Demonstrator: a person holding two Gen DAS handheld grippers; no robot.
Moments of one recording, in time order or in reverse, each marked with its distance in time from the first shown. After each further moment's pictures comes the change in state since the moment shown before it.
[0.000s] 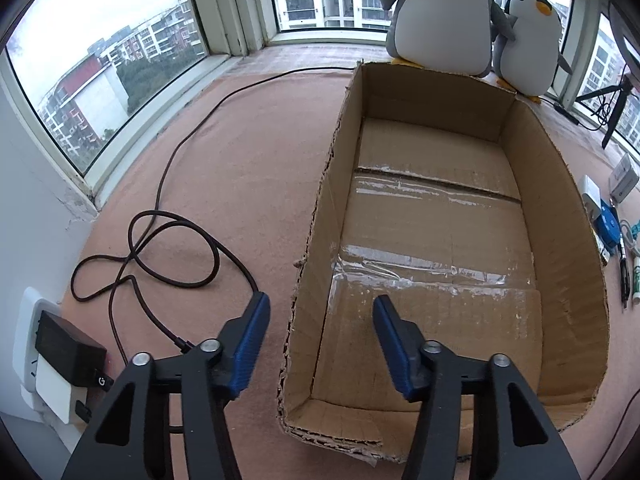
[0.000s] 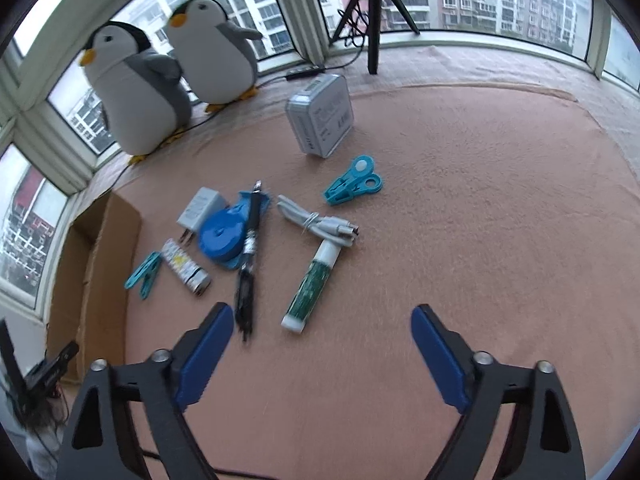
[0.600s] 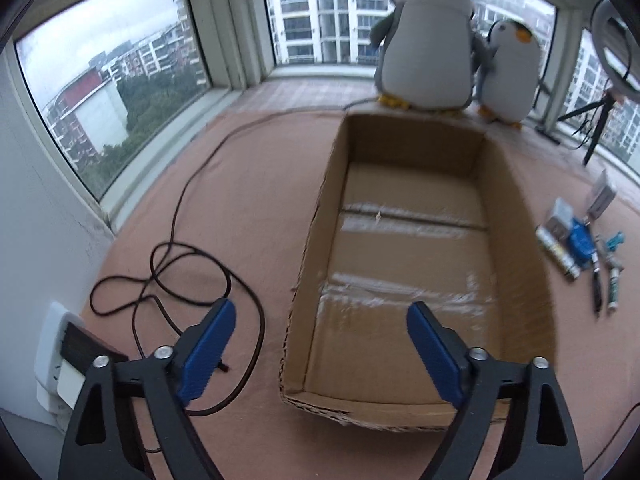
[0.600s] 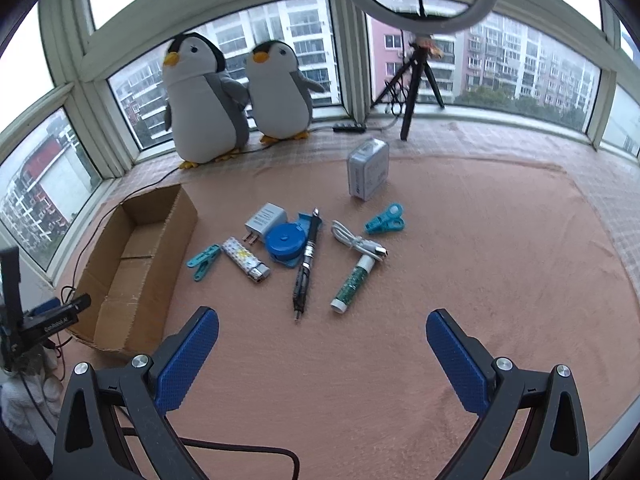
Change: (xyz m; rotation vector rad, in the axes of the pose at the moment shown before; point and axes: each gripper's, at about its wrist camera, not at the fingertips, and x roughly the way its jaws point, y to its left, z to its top) left arm -0.045 -0.003 0.008 0.003 -0.077 -0.013; right arm -0.084 0.042 -0.042 -0.159 -0.179 -0.008
